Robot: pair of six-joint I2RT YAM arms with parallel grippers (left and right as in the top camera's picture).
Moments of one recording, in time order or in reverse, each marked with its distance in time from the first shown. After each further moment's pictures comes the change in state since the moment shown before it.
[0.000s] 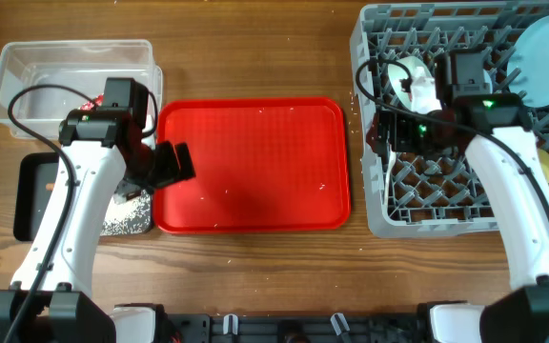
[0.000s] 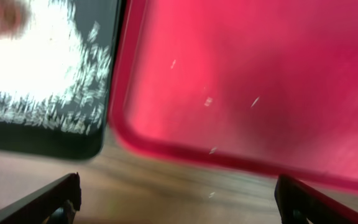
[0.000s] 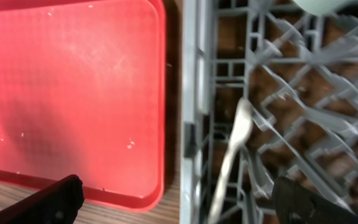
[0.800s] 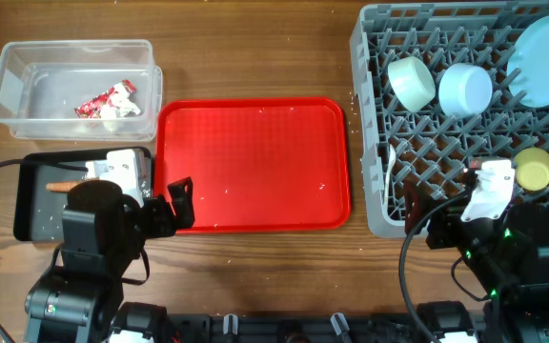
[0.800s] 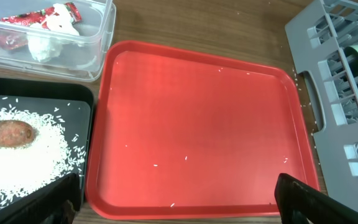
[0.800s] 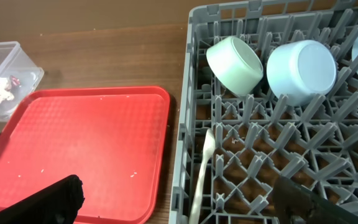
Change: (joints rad) left arm -0.119 -0.810 -0.348 0.346 -0.044 0.029; right arm 0.000 -0.956 -0.431 0.175 0.109 0.011
